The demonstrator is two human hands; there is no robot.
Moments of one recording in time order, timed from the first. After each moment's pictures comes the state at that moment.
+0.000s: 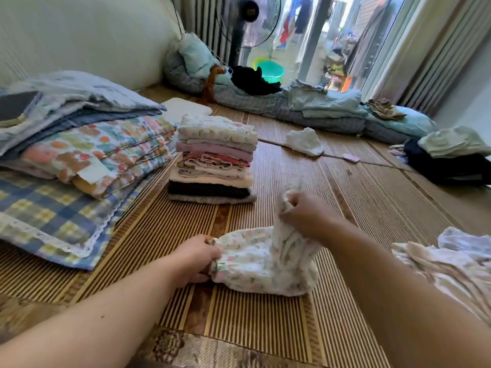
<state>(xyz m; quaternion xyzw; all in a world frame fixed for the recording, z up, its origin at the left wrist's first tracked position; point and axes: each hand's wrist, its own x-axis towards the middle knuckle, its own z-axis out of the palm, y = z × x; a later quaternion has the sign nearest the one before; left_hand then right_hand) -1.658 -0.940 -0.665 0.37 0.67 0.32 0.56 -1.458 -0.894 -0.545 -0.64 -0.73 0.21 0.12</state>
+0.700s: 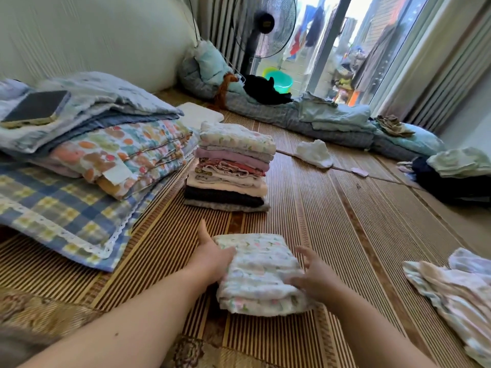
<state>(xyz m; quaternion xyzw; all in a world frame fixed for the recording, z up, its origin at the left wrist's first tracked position) -1.661 -0.948 -0.654 0.41 0.70 0.34 0.48 -1.439 -0.913 -0.646 -0.66 -0.61 0.40 0.14</state>
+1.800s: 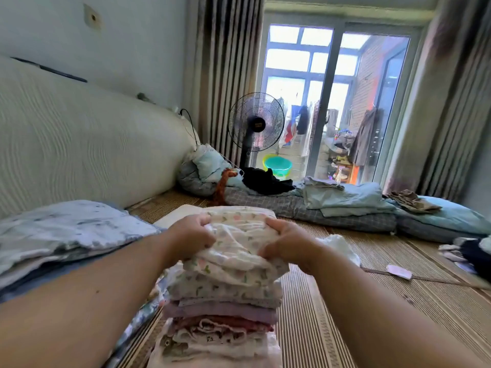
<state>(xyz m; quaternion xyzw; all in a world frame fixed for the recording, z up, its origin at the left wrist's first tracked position) -1.781 -0.675 -0.481 0.58 0.66 0.39 0.29 -1.560 -0.614 -0.475 -0.46 -0.73 0.42 0.28</state>
